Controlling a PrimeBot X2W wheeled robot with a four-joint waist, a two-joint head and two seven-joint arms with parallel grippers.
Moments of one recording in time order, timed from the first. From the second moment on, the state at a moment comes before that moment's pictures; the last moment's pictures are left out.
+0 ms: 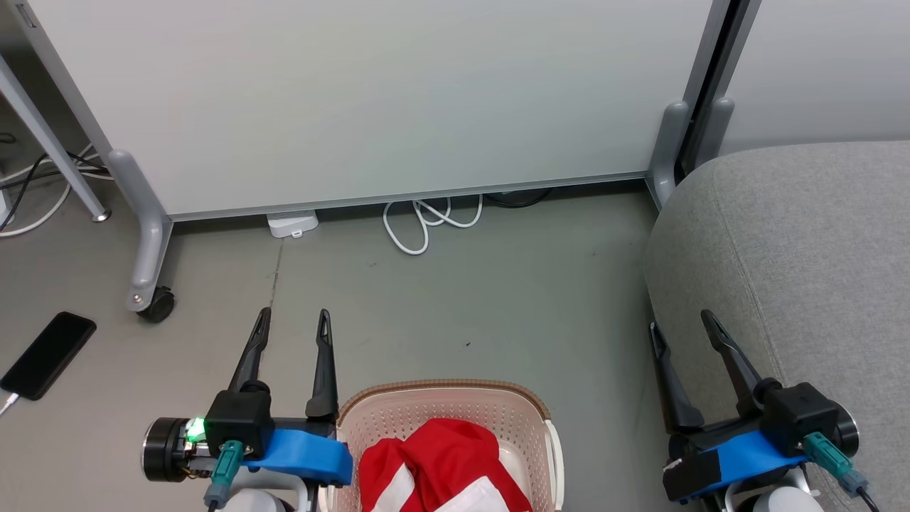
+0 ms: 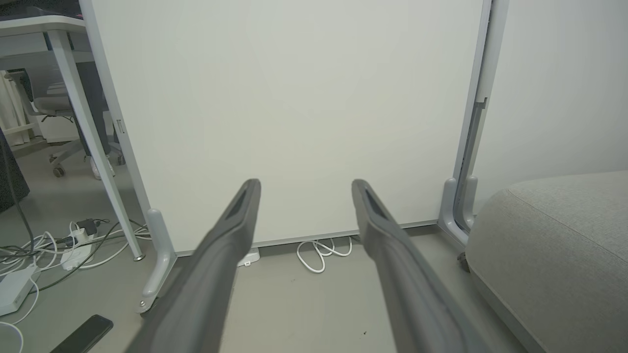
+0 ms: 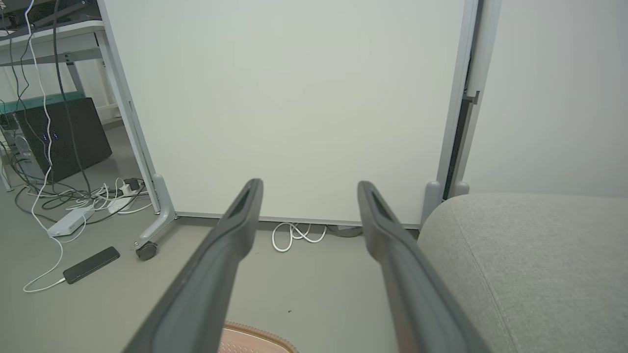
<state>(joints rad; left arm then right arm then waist) -0.11 0.05 -0.18 0.25 -0.09 0.03 -0.26 -0.09 -0.05 0.06 0.20 0.09 0.13 -0.26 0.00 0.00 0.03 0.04</state>
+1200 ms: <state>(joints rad) -0.22 0.06 -0.20 0.33 -0.05 -0.05 -0.26 -0.12 -0.05 0.06 0.19 0.10 0.13 -0.26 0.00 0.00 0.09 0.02</state>
